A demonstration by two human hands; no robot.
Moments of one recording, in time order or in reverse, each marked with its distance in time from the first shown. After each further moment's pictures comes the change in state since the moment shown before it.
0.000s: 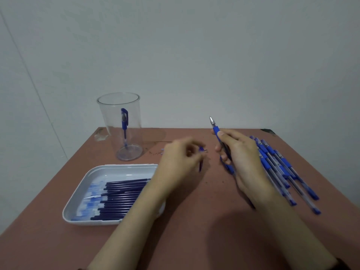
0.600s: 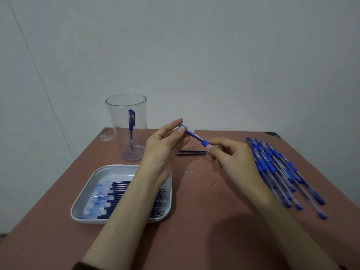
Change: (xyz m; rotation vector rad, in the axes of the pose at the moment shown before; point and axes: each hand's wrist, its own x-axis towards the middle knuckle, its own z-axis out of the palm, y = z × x) left_hand 0.007 -0.003 -0.031 -1.123 0.160 -0.299; right_hand -0.008 0.008 0.008 -0.333 -0.130 -0.244
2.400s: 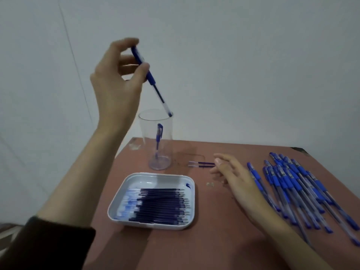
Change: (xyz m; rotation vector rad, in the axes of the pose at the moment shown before) left_hand 0.001 0.152 -0.015 0.834 0.295 0.973; right_hand -0.013 0.005 0.026 0.159 -0.192 0.090
